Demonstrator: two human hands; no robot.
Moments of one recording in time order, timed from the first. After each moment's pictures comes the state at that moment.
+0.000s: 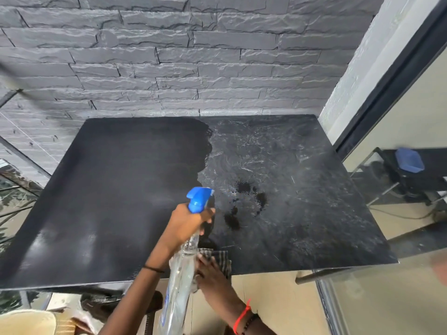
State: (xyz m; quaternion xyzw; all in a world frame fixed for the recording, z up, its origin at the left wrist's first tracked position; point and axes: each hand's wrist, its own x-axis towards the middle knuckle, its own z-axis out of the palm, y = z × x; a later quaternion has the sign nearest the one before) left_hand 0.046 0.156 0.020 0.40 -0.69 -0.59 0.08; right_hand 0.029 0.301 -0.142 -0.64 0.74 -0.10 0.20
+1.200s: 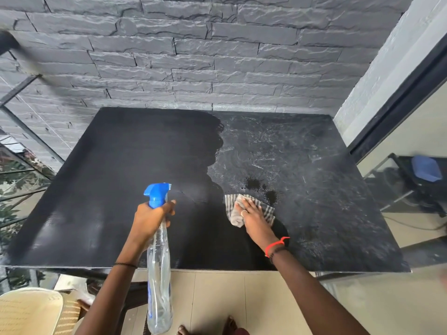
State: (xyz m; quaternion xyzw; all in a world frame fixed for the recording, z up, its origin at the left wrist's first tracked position) left_hand 0.108 0.101 -0.021 0.49 -0.60 -0.60 0.22; right_hand -0.112 0.275 -0.122 -0.51 0.85 -0.10 0.12
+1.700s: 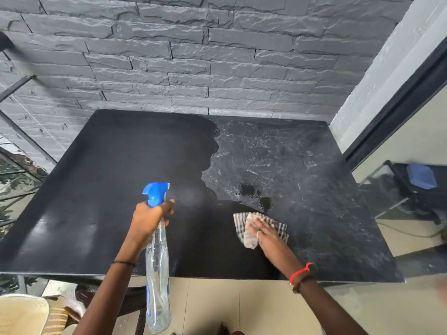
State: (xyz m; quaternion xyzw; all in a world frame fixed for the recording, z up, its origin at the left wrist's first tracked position) left_hand 0.085 0.100 -0.022 0.50 -0.59 -0.59 0.23; right_hand -0.138 0.346 -0.131 -0.54 0.82 -0.13 0.14
